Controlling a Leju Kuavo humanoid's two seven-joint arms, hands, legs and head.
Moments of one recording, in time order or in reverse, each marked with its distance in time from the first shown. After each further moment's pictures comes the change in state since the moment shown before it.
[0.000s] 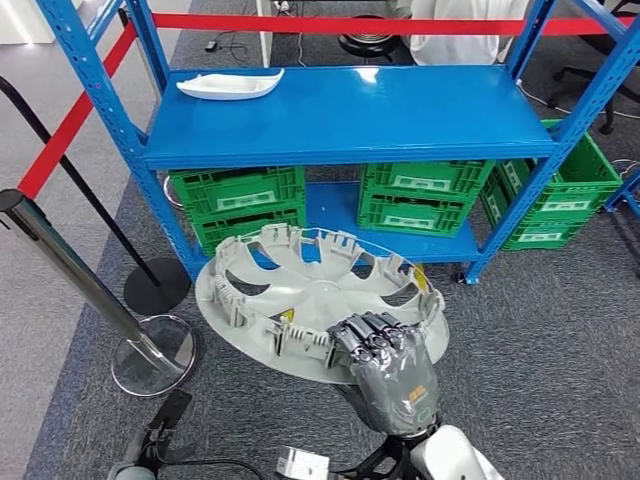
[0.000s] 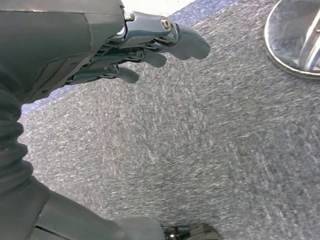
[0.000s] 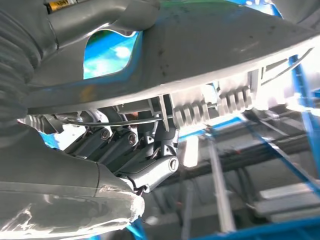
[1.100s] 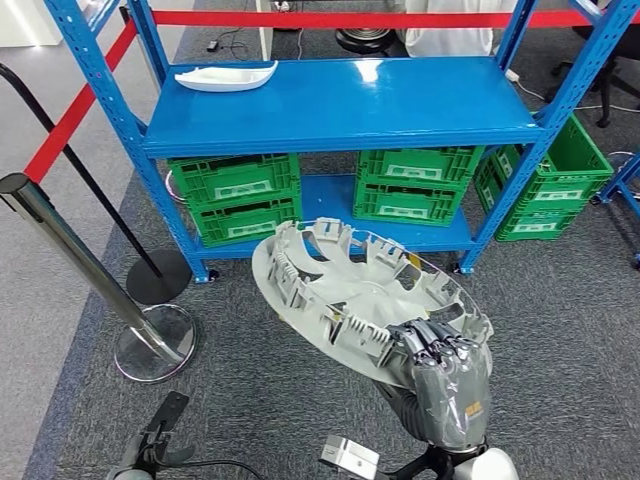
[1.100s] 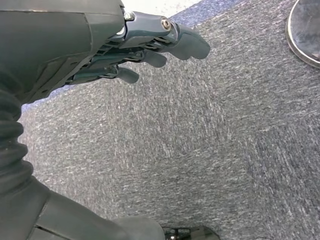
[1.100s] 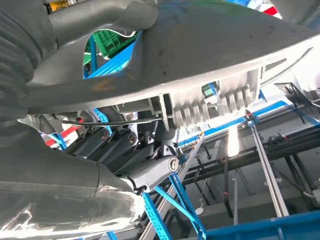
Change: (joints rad) left arm 0.006 -0.001 0.020 0.000 0.000 0.005 -0.006; right arm 0.157 0.000 -0.159 -0.104 -0.005 -0.045 0.000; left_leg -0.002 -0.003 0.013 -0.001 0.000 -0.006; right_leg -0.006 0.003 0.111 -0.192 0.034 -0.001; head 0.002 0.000
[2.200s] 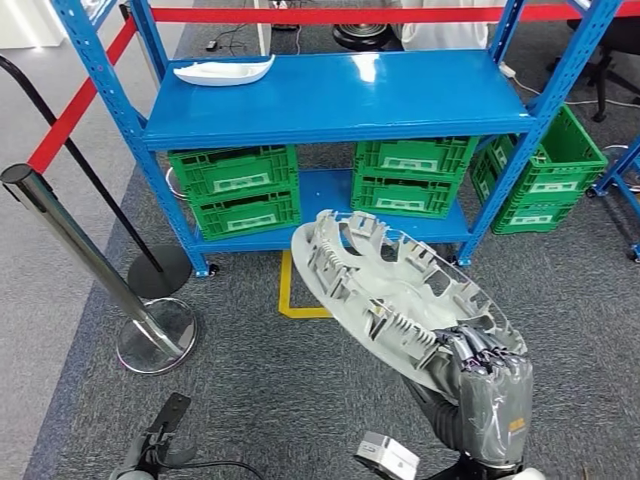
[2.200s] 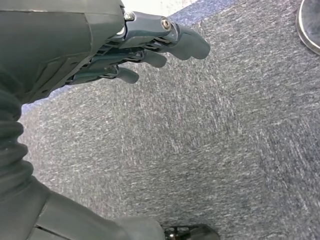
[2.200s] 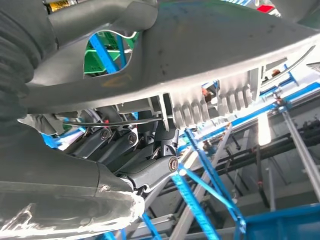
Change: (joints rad) left arm 0.004 -0.006 0.004 0.000 -0.008 -0.001 0.000; right arm 0.101 0.000 -0.100 -0.083 -0.034 -0.036 0.017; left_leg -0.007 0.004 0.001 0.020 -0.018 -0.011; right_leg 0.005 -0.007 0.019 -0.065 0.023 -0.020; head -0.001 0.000
